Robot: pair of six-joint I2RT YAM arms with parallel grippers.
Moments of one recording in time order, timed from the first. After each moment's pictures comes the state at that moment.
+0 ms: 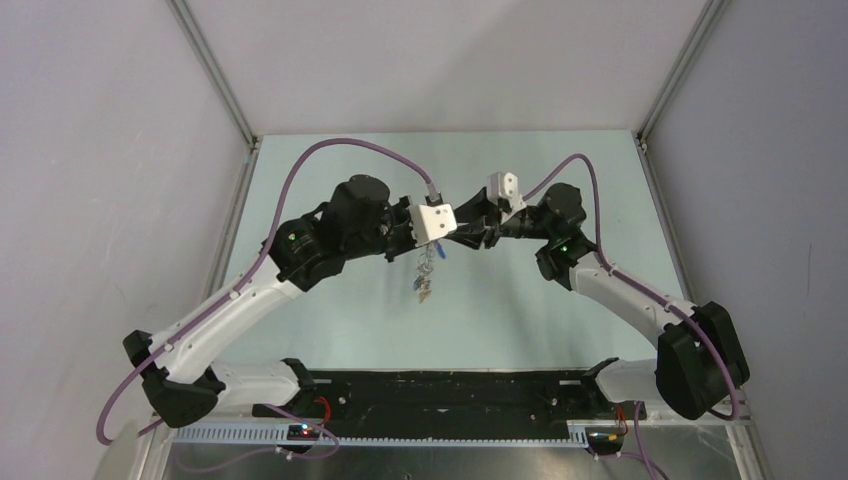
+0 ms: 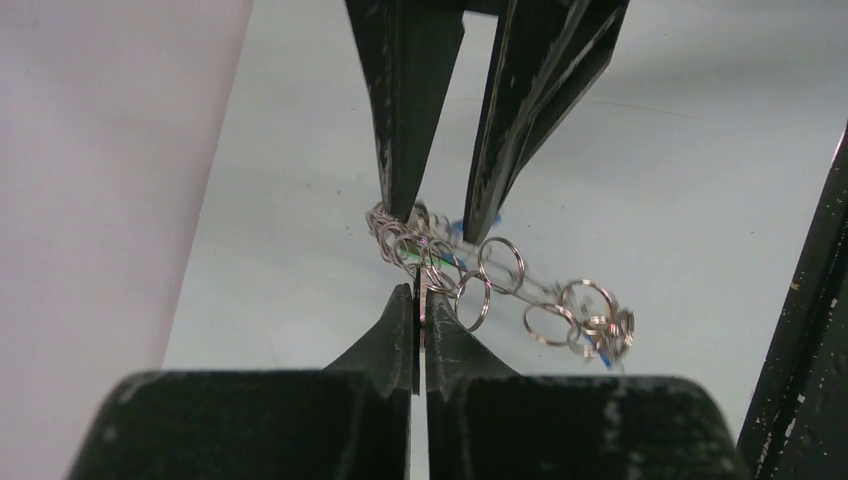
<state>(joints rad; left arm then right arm) -0.87 1.20 1.39 -0.72 0.07 0.57 0.52 1.32 0.85 0.75 -1.03 0.05</state>
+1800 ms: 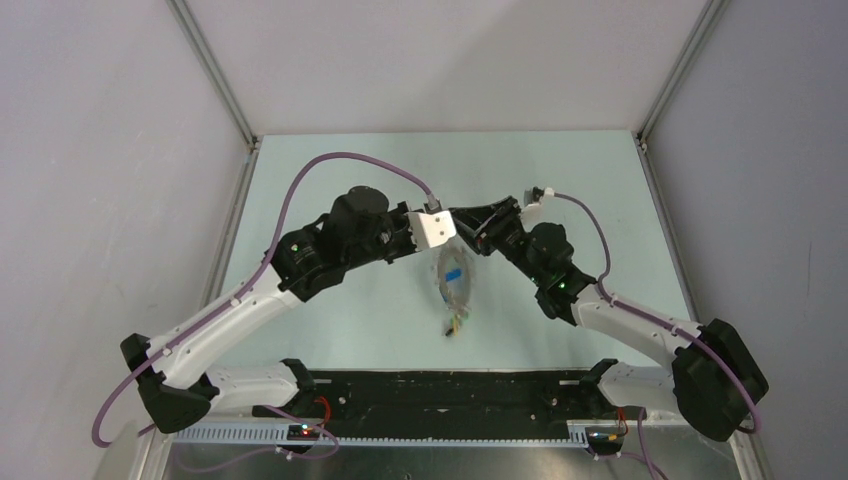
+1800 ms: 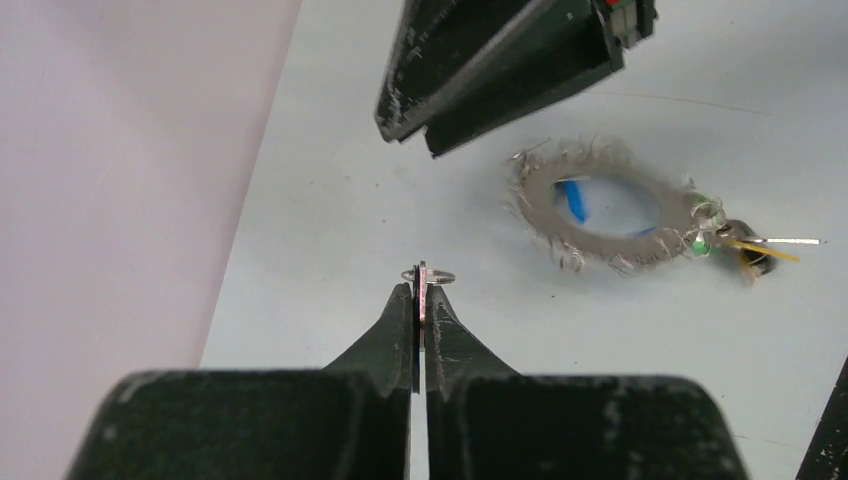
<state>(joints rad) -0.90 1.15 1.29 -0.62 -0.03 0.61 0.70 1.19 0.63 0.60 -0.03 1.46</state>
